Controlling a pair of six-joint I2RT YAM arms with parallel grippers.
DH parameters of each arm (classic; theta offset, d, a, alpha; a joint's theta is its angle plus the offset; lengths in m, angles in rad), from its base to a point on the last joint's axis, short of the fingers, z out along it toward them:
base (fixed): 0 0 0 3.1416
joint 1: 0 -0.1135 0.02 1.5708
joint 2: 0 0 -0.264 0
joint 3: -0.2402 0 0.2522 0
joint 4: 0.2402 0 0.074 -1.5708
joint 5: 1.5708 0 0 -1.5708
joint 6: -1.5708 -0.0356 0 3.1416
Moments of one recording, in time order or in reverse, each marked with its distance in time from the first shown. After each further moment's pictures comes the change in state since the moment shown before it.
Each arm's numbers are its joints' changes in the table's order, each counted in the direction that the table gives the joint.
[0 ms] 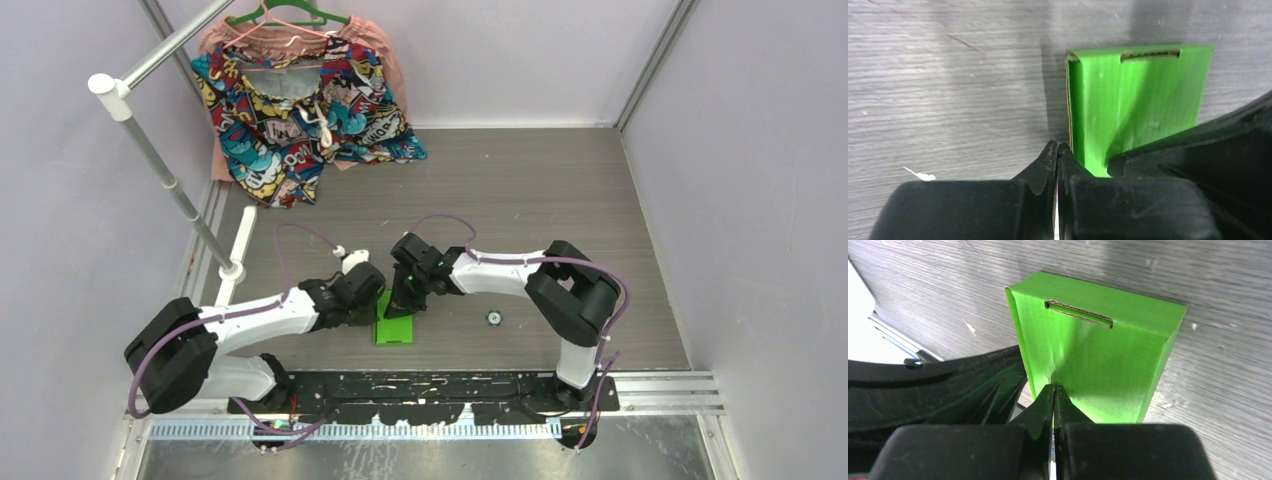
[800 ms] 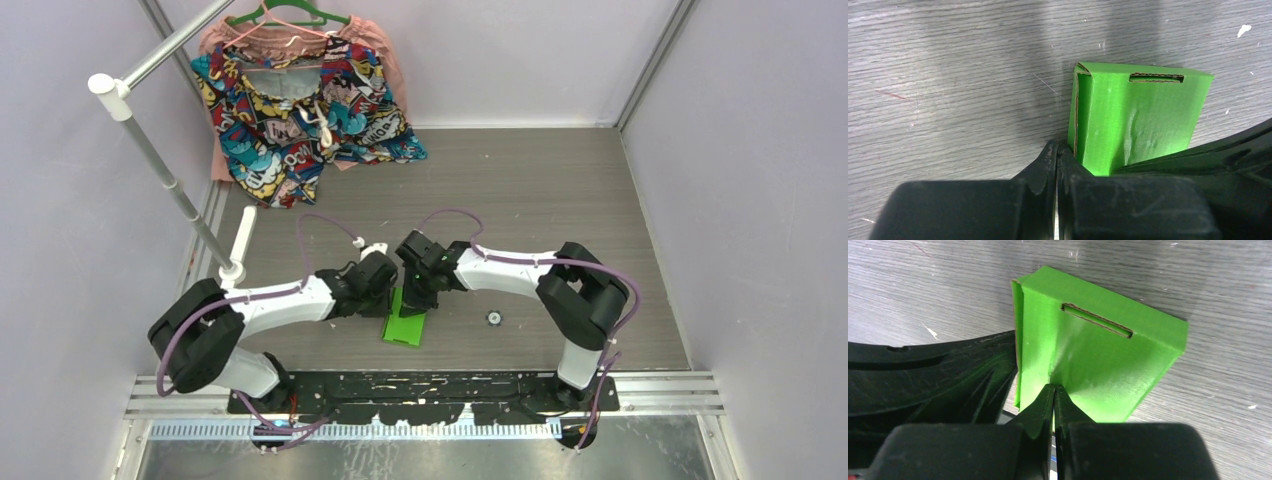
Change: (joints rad) left arm -0.043 0.132 -0.073 -0.105 0.138 -0.097; right arm 0.007 -0.037 -0.027 0.163 0.090 0.050
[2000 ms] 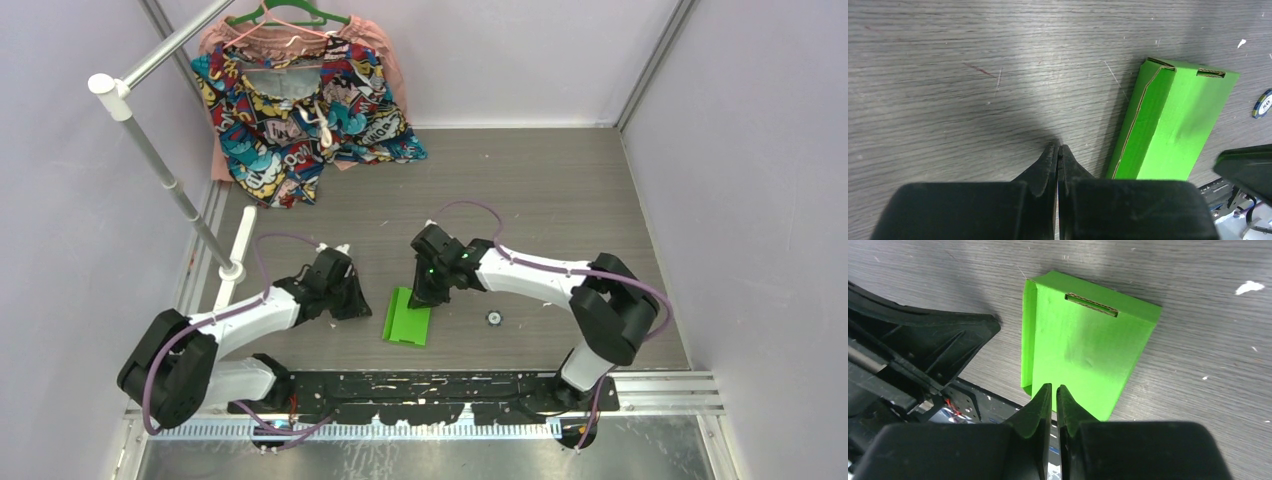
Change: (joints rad) left arm -0.264 -0.200 0.194 -0.051 0.228 -0.030; right arm 0.063 -0.180 0.077 0.011 0.023 0.025
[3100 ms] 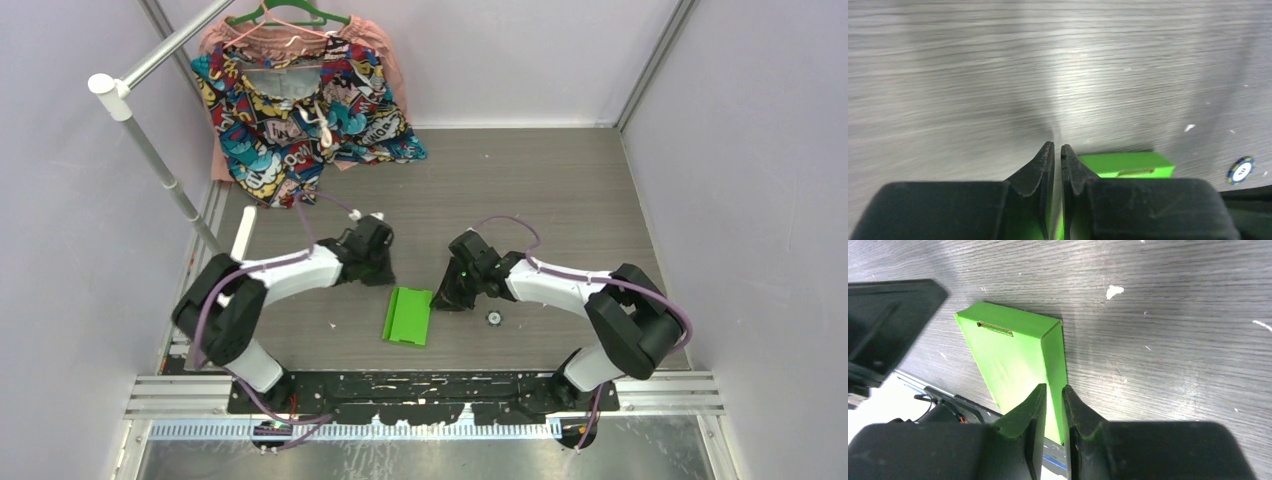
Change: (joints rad) left arm 0.113 0.406 -0.385 -0.040 -0.137 0.005; right arm 0.142 -0.093 0.273 -0.201 -0.068 -0.113
